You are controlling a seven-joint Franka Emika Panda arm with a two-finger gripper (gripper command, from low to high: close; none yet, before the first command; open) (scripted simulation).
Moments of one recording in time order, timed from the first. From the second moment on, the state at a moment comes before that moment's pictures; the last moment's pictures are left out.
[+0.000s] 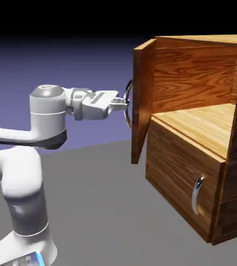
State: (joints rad) arm -0.06 -1.45 0.12 -3.04 -1.50 2.58 2.41
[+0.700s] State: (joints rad) arm 0.14 -1.44 0.84 -2.84 -0.72 1.81 2.28
